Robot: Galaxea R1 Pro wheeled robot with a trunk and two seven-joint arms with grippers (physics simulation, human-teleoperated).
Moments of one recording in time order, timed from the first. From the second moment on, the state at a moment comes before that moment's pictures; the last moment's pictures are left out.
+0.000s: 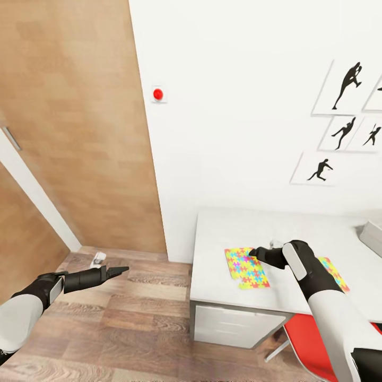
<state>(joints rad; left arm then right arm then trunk) -0.94 0.31 0.71 -0.17 -0.54 0.40 -1.31 -0.83 -0.15 -0.04 -0.80 -0.50 0.90 -0.12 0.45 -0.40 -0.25</state>
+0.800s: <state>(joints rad) -0.94 0.31 0.71 -0.17 -0.54 0.40 -1.31 -0.83 -0.15 -0.04 -0.80 -0.51 0.90 -0.12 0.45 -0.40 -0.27</state>
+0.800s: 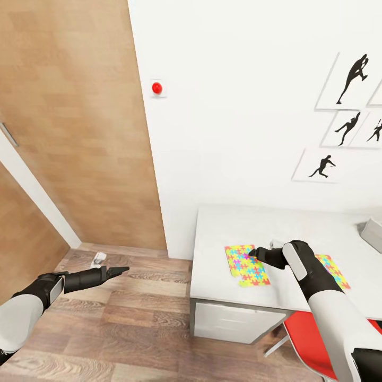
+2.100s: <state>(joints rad) -0.94 0.31 0.71 -0.17 -0.54 0.40 -1.31 -0.83 -0.15 -0.04 -0.80 -0.51 0.91 -0.12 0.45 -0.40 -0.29</state>
